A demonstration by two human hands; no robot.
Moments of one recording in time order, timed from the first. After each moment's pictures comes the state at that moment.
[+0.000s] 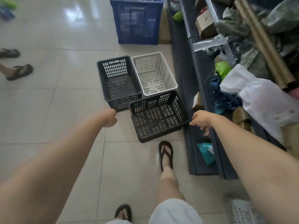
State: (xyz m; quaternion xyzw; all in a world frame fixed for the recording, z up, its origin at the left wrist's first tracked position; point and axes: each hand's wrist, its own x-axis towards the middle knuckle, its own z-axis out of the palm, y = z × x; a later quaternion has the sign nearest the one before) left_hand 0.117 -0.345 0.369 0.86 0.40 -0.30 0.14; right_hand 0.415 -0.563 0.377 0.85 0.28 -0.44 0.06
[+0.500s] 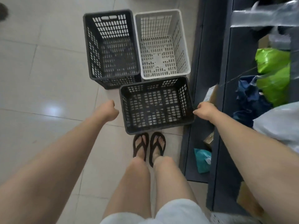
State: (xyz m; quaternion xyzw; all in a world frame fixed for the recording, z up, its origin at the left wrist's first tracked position) left_hand 0.275 -0.282 0.212 0.68 0.61 -0.25 0.31; right_hand 0.598 -0.436 0.203 0.85 0.30 -0.43 0.10
